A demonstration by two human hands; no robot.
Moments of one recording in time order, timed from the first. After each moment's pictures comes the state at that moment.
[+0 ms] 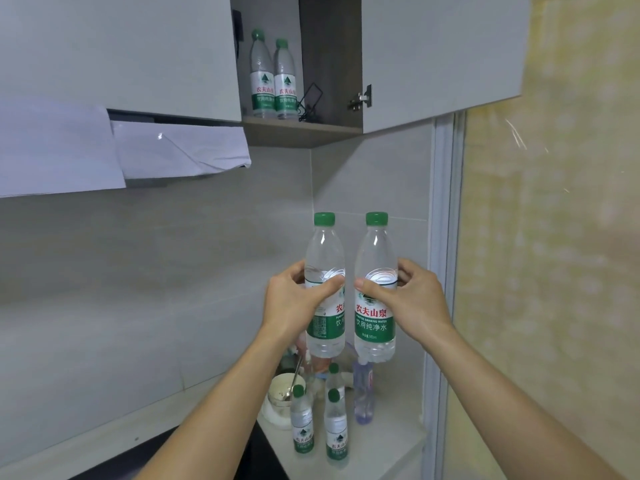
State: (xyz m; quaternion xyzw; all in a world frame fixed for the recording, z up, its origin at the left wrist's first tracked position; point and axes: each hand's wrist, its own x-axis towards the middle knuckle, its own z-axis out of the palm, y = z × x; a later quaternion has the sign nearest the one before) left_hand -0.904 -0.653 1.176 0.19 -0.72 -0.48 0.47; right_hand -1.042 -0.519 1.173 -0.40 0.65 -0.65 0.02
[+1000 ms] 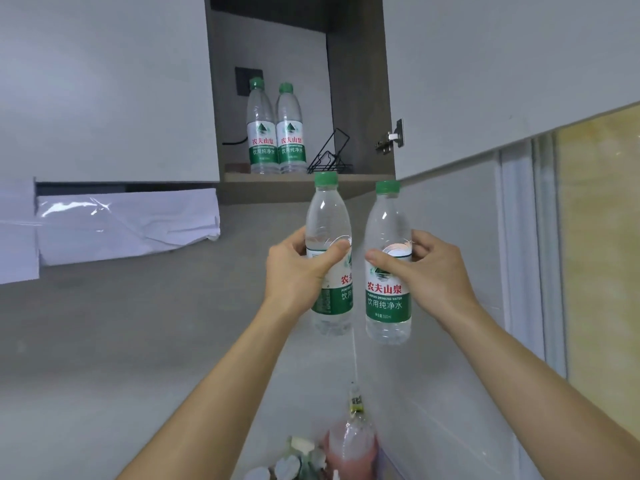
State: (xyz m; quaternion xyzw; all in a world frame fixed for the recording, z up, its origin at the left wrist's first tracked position) left_hand -1.071 -0.758 1.319 0.17 -0.69 -0.36 0.60; right_hand -1.239 -0.675 1.302 -0.48 0.50 -0.71 0.05
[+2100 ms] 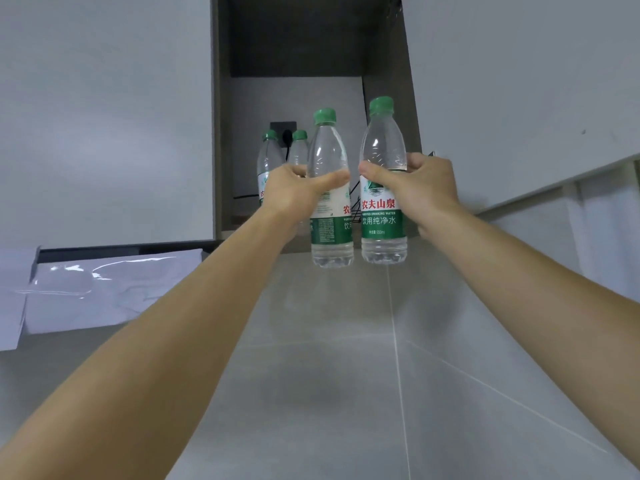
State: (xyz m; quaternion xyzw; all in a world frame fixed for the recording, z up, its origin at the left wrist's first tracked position) left_hand -1.145 -0.825 1.506 0.26 -0.68 -0.23 0.64; right_hand -1.316 -0.786 1.491 -0.54 0.37 -0.76 0.04
